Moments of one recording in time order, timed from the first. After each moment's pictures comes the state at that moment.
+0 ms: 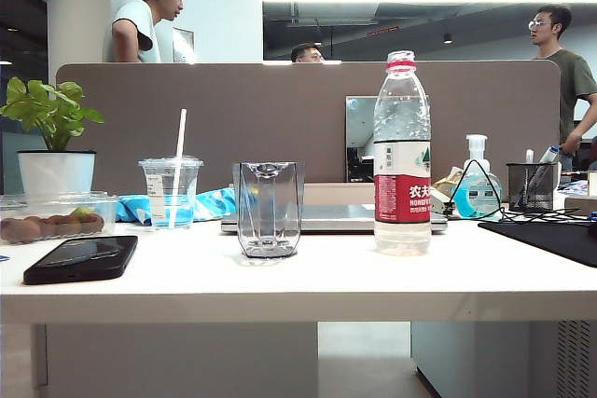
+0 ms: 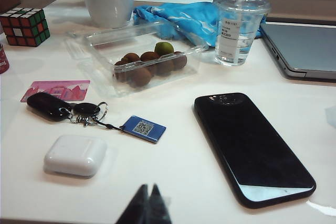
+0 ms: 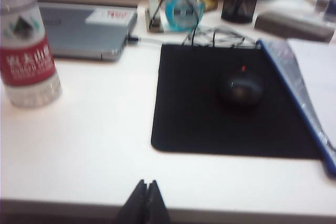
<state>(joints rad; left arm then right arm) 0.02 0.01 0.00 -0.13 -0.03 -0.04 0.05 0.00 0.01 -0.16 0.08 -0.05</state>
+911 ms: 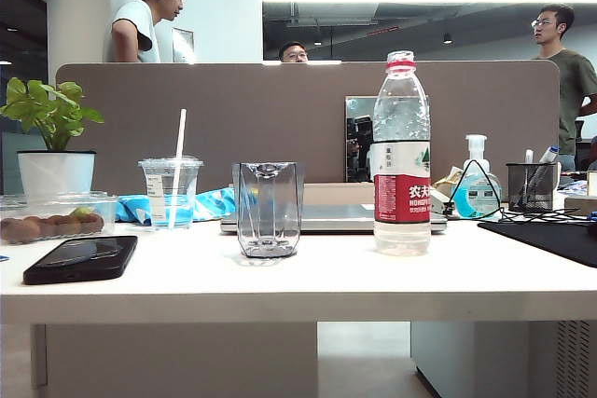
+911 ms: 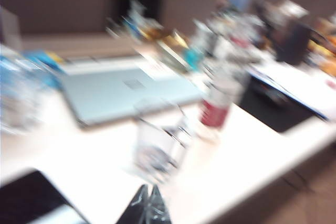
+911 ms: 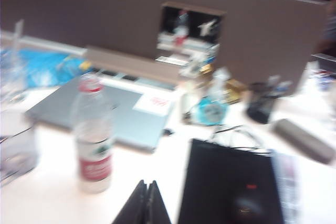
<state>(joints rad) 0.00 0.42 0.35 -0.01 0.67 -0.09 0.05 0.32 0.70 -0.44 -0.11 -0.17</state>
